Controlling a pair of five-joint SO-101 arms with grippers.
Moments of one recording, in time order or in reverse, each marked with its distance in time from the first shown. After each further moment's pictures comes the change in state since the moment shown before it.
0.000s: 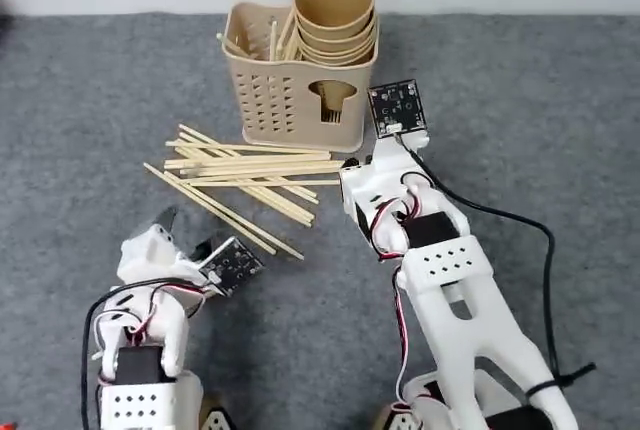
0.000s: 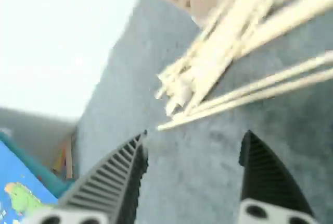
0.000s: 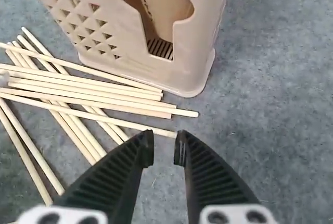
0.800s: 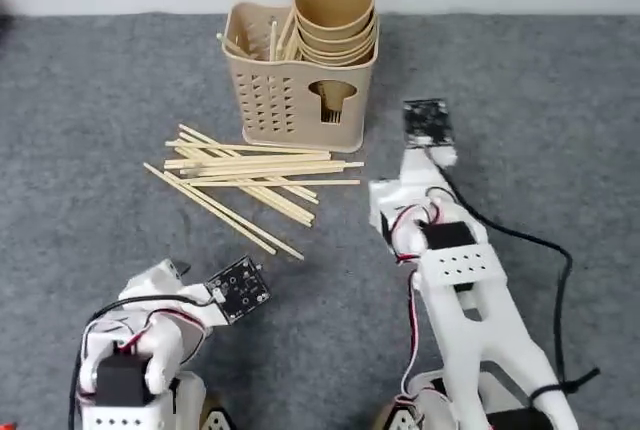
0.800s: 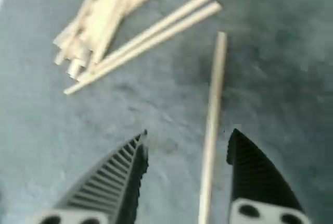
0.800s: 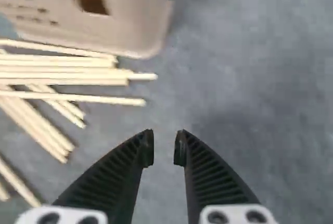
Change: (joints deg) left arm 2.3 1.1 -19.8 47.1 0.0; right arm 8.6 -0.1 7.6 0.0 -3.2
